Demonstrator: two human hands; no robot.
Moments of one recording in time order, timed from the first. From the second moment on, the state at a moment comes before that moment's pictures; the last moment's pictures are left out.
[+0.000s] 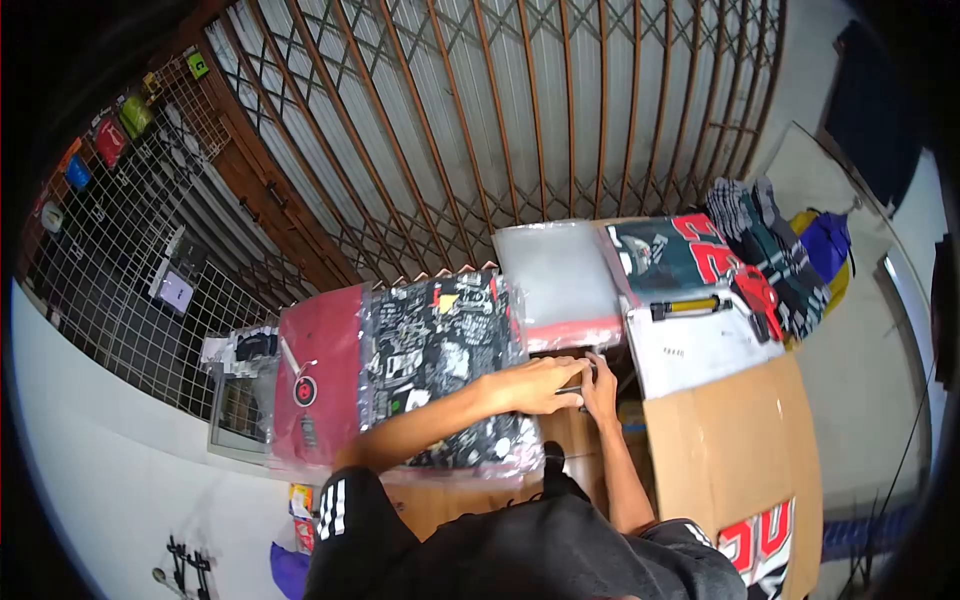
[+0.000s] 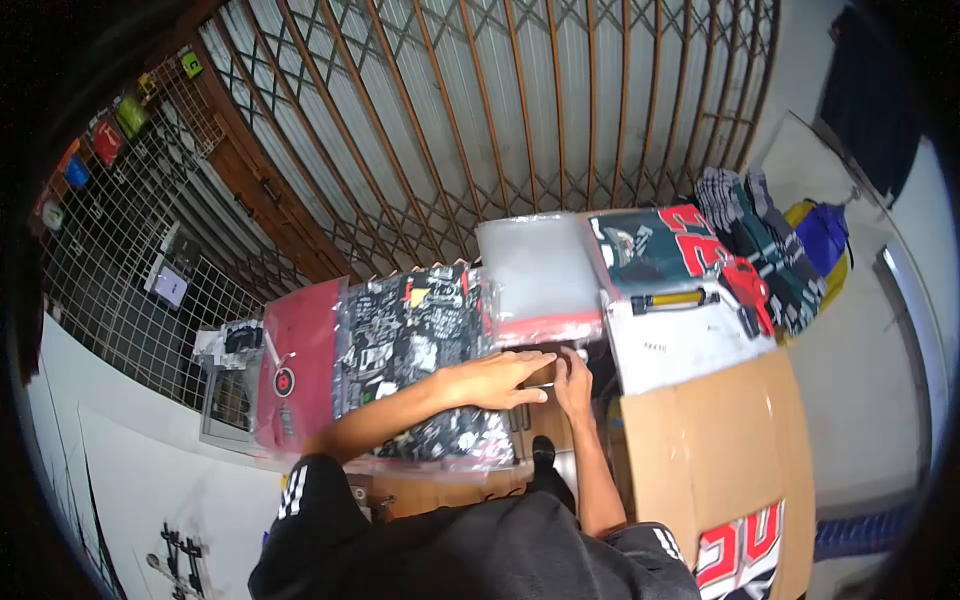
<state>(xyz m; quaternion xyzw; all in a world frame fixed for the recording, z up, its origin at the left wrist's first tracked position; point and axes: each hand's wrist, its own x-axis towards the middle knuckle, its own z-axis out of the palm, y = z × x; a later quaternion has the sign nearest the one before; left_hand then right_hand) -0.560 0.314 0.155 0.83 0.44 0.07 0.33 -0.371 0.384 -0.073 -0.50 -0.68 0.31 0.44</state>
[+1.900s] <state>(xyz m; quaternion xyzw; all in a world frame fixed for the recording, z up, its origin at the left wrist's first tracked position) 0.091 -0.168 0.000 0.84 0.44 0.25 0.21 0.239 -0.558 -0.130 -0.79 -0.20 0.23 0.53</state>
